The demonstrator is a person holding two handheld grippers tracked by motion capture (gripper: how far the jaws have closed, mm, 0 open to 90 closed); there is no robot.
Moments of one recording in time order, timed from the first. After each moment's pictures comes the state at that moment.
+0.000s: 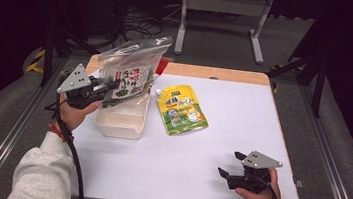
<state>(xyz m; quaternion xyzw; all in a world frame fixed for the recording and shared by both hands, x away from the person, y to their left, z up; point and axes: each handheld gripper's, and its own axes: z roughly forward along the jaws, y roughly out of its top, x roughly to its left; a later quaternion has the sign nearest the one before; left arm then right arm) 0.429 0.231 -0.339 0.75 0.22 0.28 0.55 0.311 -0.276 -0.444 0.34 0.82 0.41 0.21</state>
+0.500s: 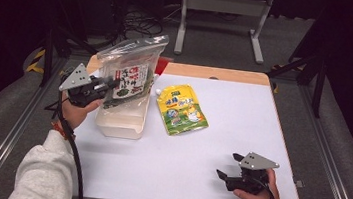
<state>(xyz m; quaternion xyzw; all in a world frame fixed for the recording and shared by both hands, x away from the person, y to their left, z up) 0.445 0.239 -0.354 0.75 0.23 0.27 0.56 0.309 -0.272 -0.447 0.33 0.83 0.39 0.21</state>
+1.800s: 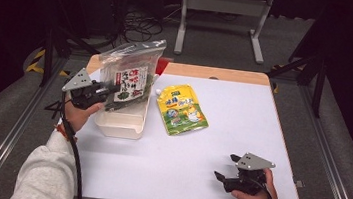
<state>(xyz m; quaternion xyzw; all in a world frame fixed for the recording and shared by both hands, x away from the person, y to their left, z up) 0.461 0.247 -0.386 0.74 0.27 0.23 0.57 0.309 -0.267 -0.450 0.32 0.84 0.39 0.20</state>
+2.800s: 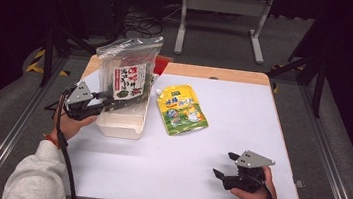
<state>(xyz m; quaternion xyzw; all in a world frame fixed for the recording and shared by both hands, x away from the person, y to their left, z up) 0.440 0.254 -0.406 0.80 0.27 0.27 0.46 0.314 -0.264 -0.445 0.32 0.84 0.40 0.19</state>
